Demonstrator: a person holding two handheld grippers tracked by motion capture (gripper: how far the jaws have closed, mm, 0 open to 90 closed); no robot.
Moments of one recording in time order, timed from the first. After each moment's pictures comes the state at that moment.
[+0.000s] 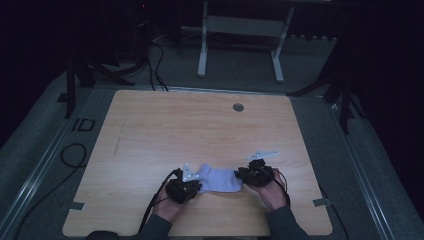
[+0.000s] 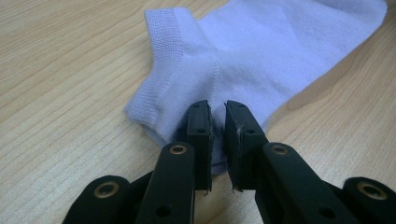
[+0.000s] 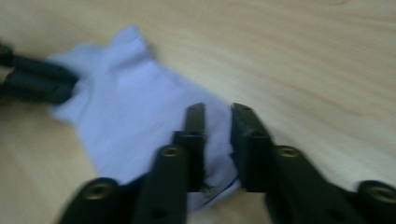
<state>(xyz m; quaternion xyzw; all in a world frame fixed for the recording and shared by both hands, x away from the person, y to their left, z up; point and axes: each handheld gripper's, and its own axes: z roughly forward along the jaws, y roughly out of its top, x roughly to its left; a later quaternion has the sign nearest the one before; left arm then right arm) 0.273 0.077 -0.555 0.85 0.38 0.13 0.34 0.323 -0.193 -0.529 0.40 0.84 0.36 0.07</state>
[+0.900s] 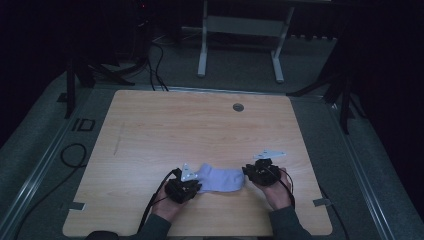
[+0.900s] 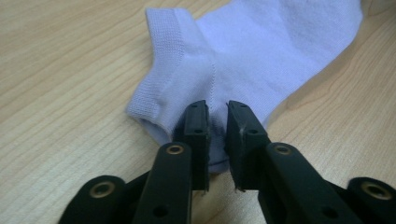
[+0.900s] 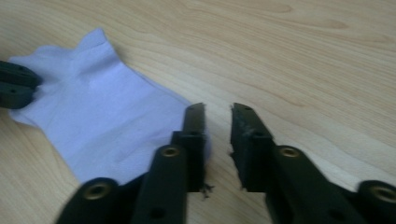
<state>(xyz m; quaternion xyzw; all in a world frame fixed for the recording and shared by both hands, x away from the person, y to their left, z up) 0.273 0.083 -0.552 0.85 0.37 0.13 0.36 0.323 -0.209 -0.523 0.43 0.82 0.35 0.13</state>
